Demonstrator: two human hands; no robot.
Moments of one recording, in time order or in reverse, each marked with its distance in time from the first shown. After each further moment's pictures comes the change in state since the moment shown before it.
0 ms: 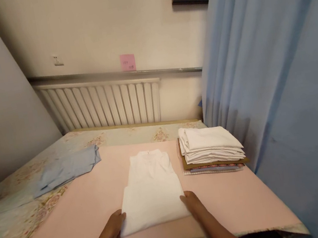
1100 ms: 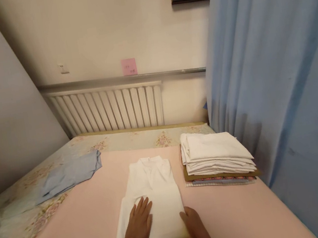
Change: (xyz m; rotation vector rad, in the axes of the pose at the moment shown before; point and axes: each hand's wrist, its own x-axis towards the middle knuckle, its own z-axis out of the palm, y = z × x) left_hand 0.014 0.033 0.092 0.826 0.359 0.886; right_hand -0.003 -0.005 -0.007 -0.206 -0.059 -0.137
